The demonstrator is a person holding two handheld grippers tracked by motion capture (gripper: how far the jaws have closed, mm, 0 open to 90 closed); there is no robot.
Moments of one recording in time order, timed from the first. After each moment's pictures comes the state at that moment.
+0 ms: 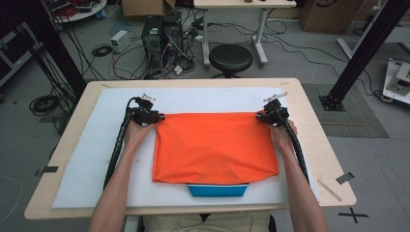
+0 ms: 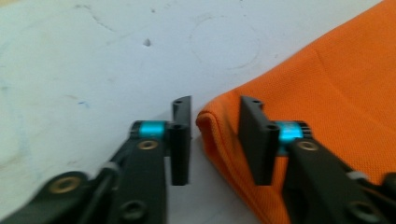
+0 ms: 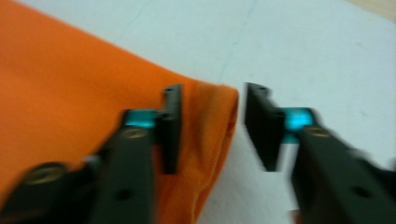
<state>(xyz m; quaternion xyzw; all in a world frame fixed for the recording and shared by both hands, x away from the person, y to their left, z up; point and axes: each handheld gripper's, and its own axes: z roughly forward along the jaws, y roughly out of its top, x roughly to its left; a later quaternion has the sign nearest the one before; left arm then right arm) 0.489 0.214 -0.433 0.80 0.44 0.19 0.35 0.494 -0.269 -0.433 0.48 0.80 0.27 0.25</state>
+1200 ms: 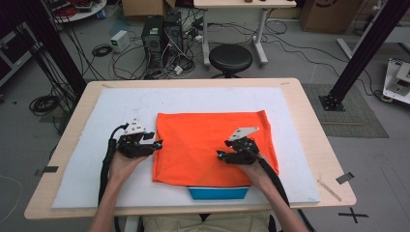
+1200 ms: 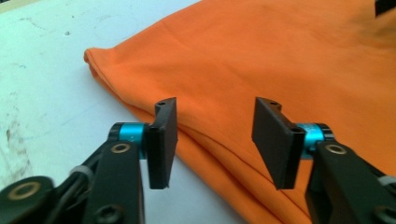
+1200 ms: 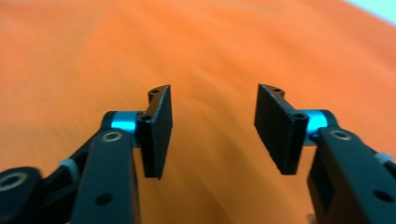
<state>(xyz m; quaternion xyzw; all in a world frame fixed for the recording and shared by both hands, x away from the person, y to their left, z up) 0.349 0.218 -0.413 0.81 0.37 0.18 0.42 0.353 -0.162 -0.428 0.32 0.86 0.37 0.14</state>
